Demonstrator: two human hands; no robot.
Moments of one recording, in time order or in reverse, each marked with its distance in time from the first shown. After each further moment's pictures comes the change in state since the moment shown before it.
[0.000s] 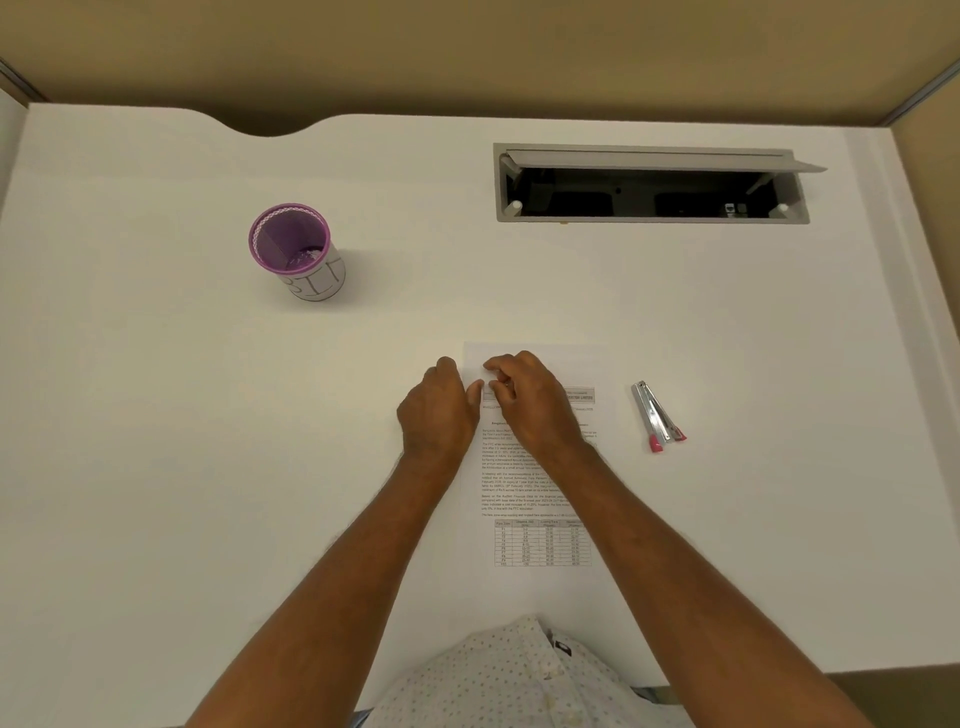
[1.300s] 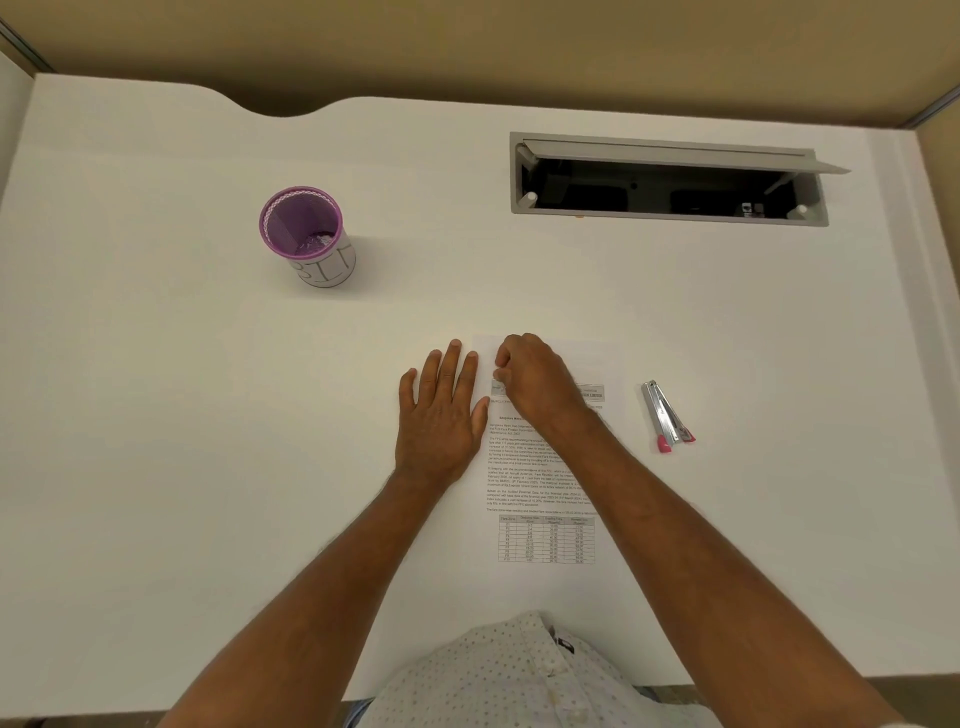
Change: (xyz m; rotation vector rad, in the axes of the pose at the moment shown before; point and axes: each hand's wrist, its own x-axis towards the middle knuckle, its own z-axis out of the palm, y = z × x) left_hand -0.017 -0.038 0.033 0.153 0.099 0.285; right_hand 0.032 -0.016 -0.007 -0.215 -0.202 0.121
